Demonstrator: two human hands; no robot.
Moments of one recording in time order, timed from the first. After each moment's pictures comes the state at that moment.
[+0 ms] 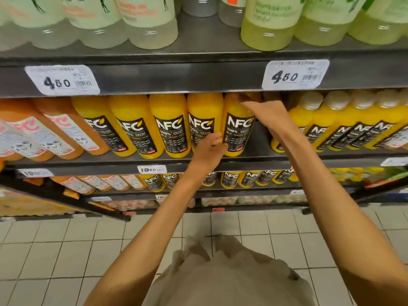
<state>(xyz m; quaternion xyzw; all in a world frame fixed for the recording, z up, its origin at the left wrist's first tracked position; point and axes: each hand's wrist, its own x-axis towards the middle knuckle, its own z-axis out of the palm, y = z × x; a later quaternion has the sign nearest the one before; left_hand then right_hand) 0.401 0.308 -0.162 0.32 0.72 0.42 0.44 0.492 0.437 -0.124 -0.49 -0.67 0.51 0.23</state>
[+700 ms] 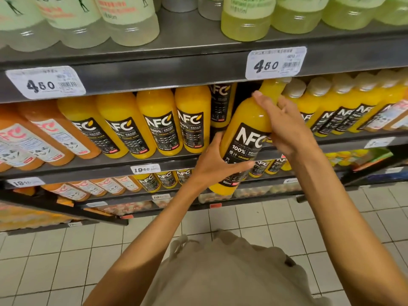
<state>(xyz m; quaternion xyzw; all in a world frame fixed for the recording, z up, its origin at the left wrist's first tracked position) 0.427 0.292 -0.181 0.45 0.67 0.41 0.42 0.542 0.394 -0.111 -0.37 -0.54 0.66 0.38</state>
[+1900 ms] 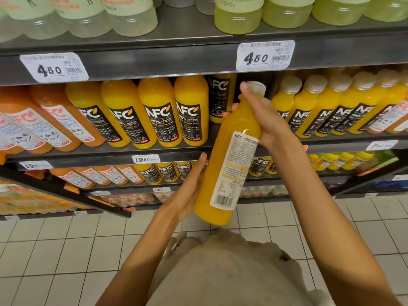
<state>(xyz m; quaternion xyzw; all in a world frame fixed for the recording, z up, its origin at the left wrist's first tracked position) 0.440 0.222 -0.200 0.18 0.44 0.54 0.69 0.532 0.404 -0.128 -0.32 -0.44 0.79 0.28</state>
